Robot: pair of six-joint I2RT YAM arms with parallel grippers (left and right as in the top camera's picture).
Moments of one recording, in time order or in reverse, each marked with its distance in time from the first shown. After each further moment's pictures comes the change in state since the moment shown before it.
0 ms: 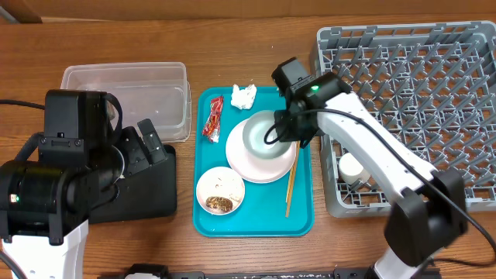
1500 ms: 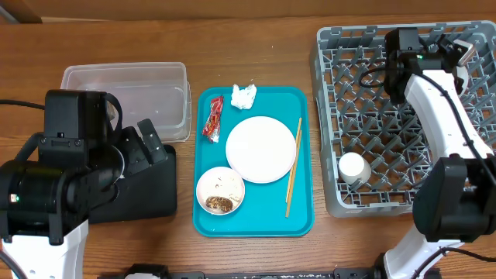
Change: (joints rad) left arm 0.000 0.000 0.000 0.000 0.000 0.000; right arm -0.534 0.066 0.000 0.124 1.098 0.232
